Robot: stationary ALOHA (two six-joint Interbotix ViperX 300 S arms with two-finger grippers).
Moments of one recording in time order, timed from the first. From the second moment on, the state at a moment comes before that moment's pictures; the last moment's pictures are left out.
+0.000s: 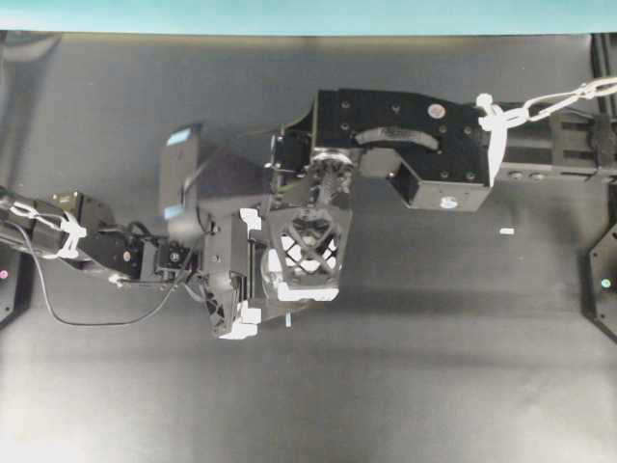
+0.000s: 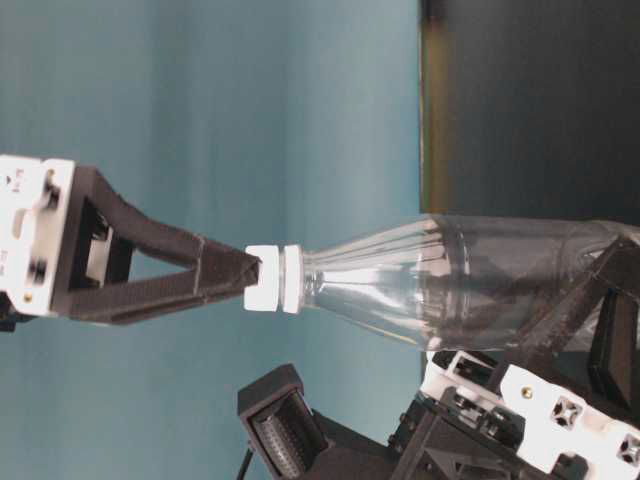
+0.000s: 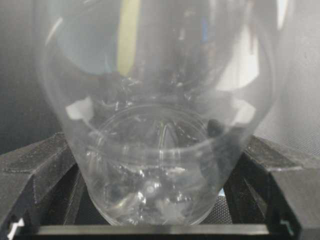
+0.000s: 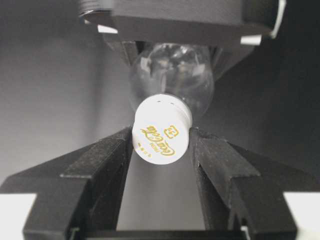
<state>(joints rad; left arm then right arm) 0.00 0.29 0.83 0.04 -0.83 -0.04 0.02 0.31 -0.37 0.11 1.41 -0.27</state>
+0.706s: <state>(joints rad) -0.01 0.29 0.83 0.04 -0.83 -0.04 0.04 0.29 -0.33 0.10 1.36 -0.57</state>
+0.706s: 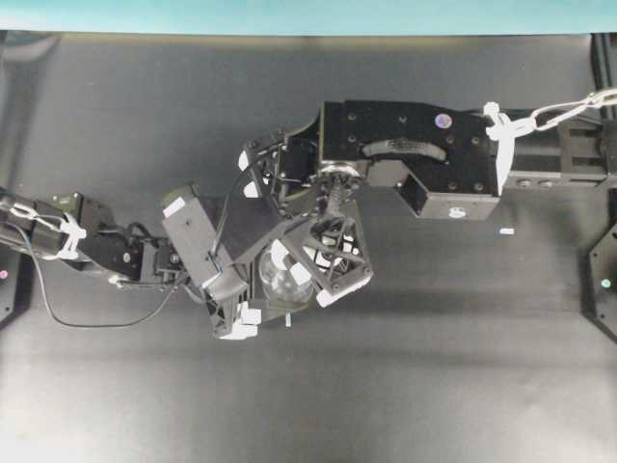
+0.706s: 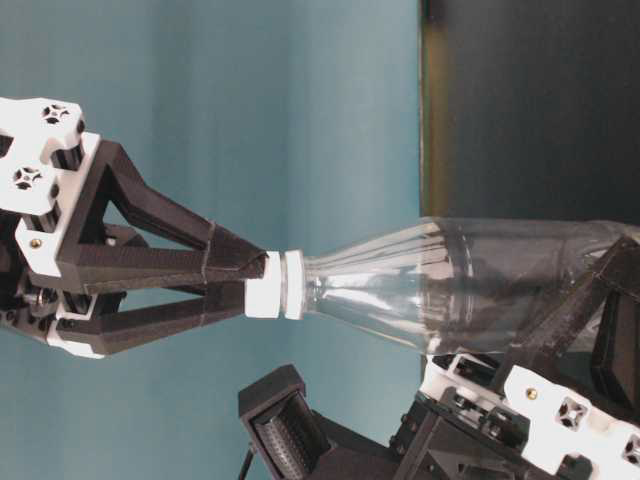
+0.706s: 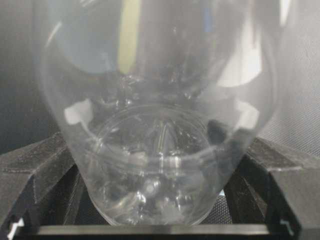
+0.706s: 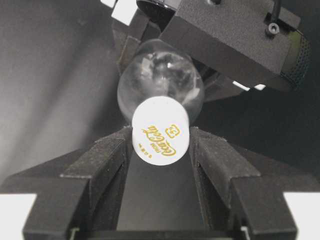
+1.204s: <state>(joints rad) -0.01 0.29 0.83 0.04 -0.83 -0.05 0.03 0.27 -0.31 0.10 1.38 -0.33</state>
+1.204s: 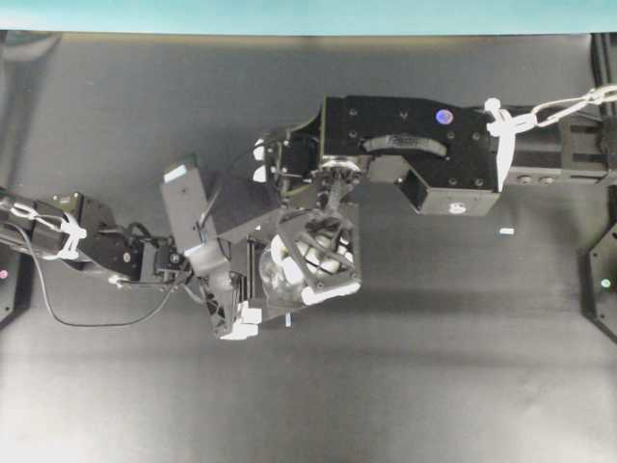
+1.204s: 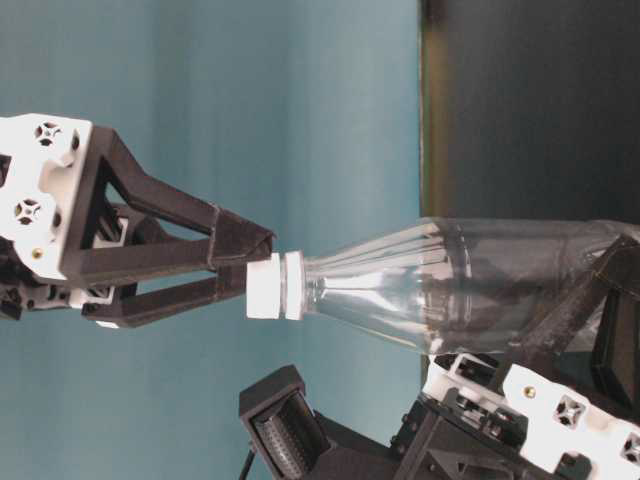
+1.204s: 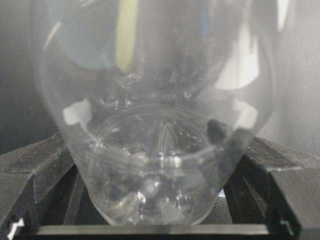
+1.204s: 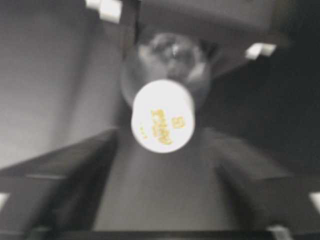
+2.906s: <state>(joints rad) -0.01 0.29 0.82 0.04 -0.82 -0.05 0.01 0.28 -0.28 0.12 1.33 0.67</state>
